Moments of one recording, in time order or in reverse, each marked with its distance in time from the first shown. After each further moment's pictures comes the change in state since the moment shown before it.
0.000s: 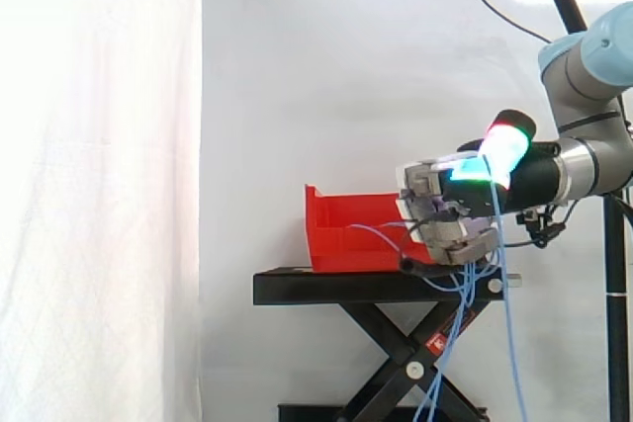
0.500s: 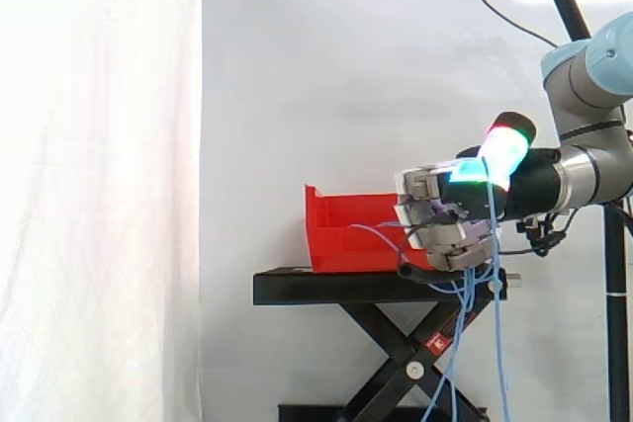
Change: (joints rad) arm 0.008 -0.001 -0.024 0.048 0.003 0.031
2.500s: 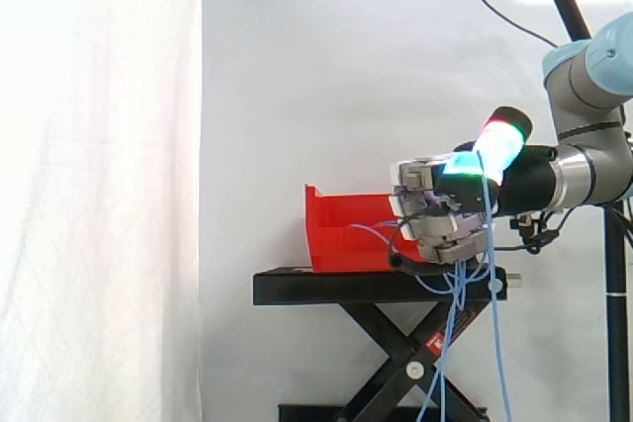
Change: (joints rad) arm 0.001 0.000 0.000 0.042 0.000 -0.010
